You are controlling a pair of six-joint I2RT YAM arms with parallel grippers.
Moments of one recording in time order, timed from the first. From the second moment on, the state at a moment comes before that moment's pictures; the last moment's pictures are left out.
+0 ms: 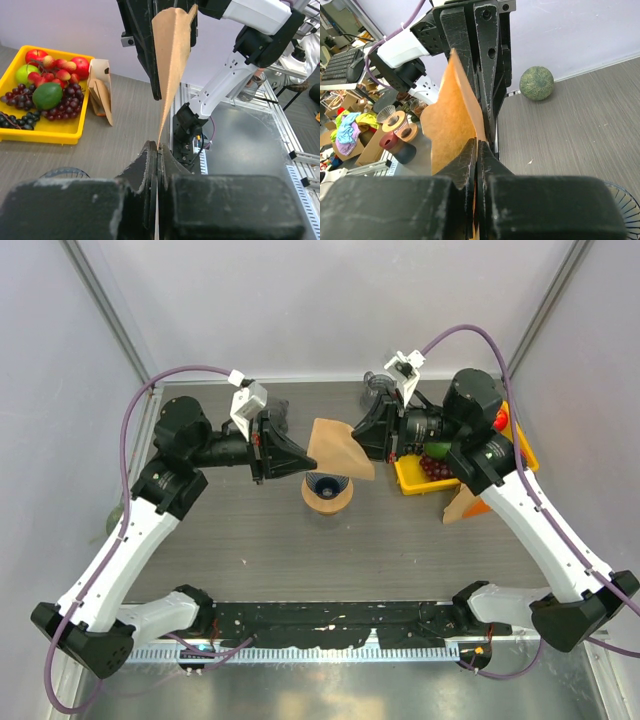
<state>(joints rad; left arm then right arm) -0.50 1.09 1.27 -0.15 1.01 -0.29 0.52 1.22 1.41 -0.09 -1.05 0.47</state>
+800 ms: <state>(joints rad) -0.58 0.98 1.13 0.03 0.78 -0.15 0.54 1.27 1.41 -0.21 -1.06 0.45</state>
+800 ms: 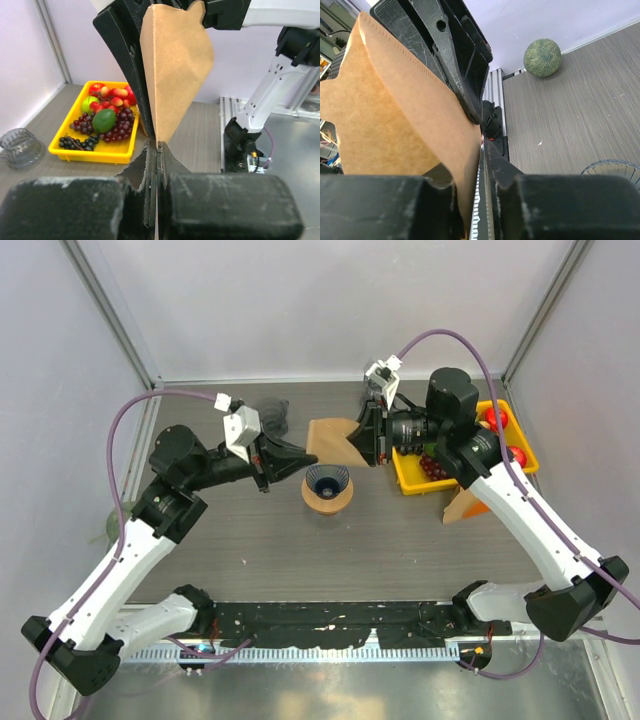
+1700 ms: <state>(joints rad) -0.57 1.12 1.63 -0.51 0.36 -0.27 0.82 1.24 1.49 -0.52 0.10 -0.22</state>
